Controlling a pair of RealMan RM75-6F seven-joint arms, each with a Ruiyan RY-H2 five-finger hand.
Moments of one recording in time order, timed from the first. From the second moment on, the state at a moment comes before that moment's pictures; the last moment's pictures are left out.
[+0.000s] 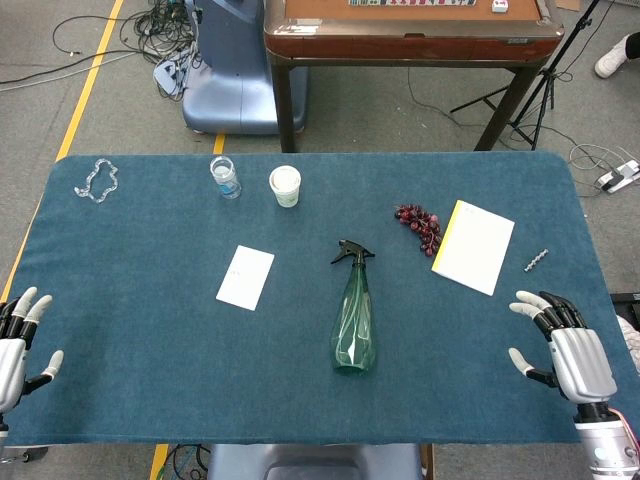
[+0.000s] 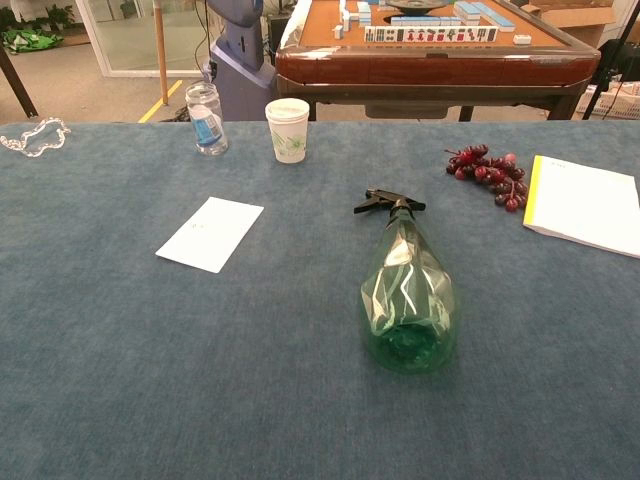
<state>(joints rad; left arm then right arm) -0.07 -1.09 -0.06 -1.65 1.45 1.50 0.10 0.07 -1.08 0.04 -1.79 -1.55 1.47 0.02</state>
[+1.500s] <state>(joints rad) -0.07 -1.08 -0.05 -1.67 1.46 1.51 0.12 0.55 -1.23 0.14 -1.79 -1.57 0.92 0.00</state>
